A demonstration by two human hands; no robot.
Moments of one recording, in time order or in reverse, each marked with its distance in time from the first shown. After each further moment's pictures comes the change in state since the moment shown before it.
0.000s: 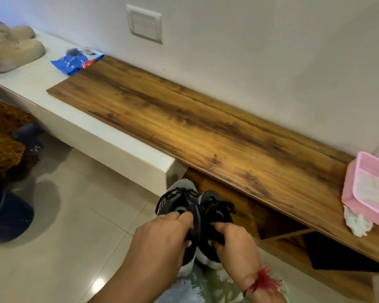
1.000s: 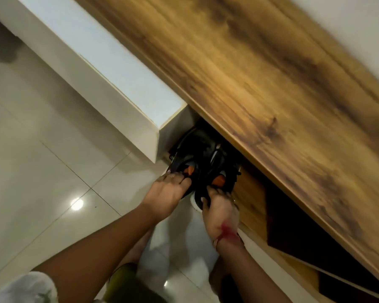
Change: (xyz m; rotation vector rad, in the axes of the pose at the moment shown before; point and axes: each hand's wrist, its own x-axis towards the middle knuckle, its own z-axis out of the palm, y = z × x) left_hand 0.224 -0.146 0.319 -0.020 0.129 0.074; right_hand 0.221 0.095 0.193 -0.220 -0.008 0.068
